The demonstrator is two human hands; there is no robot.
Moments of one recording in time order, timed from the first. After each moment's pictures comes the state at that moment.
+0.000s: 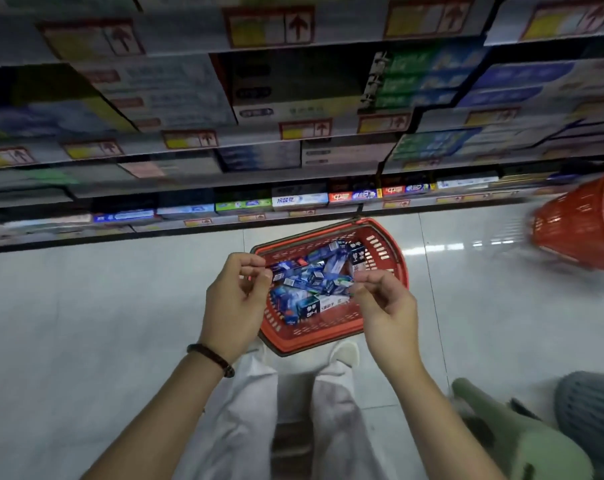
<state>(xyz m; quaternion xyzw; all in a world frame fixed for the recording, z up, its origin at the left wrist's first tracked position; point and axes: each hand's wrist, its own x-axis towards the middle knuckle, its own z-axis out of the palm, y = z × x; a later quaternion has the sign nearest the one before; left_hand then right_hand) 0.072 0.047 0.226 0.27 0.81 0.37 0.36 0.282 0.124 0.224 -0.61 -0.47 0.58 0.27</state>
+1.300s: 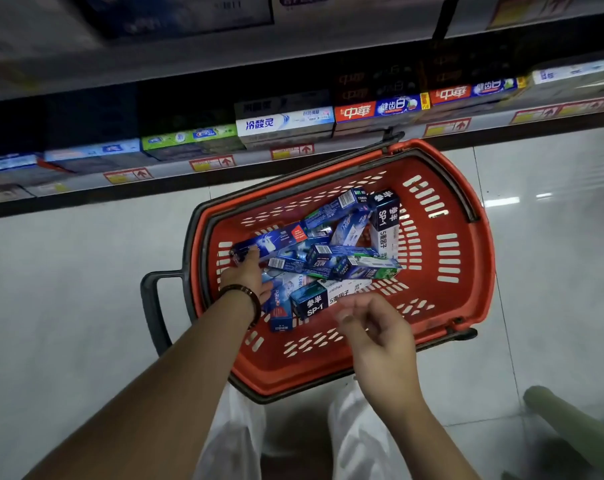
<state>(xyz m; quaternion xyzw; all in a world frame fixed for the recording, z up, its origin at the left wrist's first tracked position) 0.091 0.091 -0.200 -0.22 0.77 0.31 0.50 0.304 0.079 -0.105 -0.63 -0.40 0.63 0.18</state>
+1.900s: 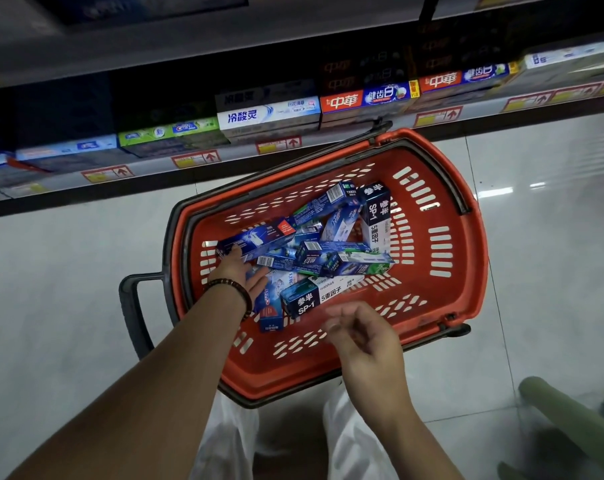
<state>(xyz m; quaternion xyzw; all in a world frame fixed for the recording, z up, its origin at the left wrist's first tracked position) 0.093 0.098 -0.220 -0.32 0.70 0.40 0.50 0.311 0.070 -0.111 -0.63 -0.37 0.66 0.17</state>
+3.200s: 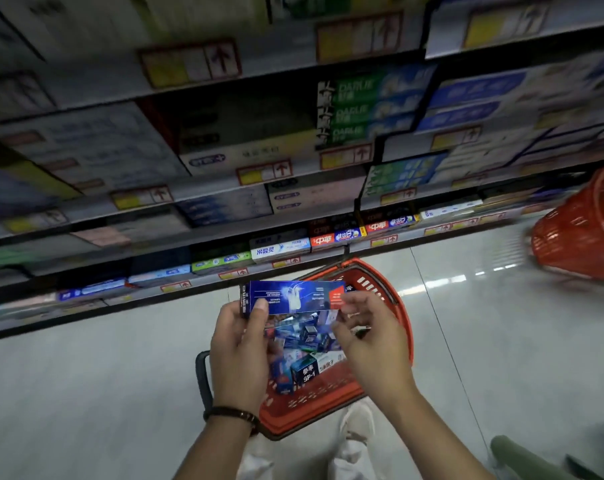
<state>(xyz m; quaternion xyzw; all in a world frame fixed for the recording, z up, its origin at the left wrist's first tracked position) 0.131 0.097 0.167 0.11 0.78 0.49 0.38 0.294 0.160 0.136 -0.61 -0.53 0.54 0.25</state>
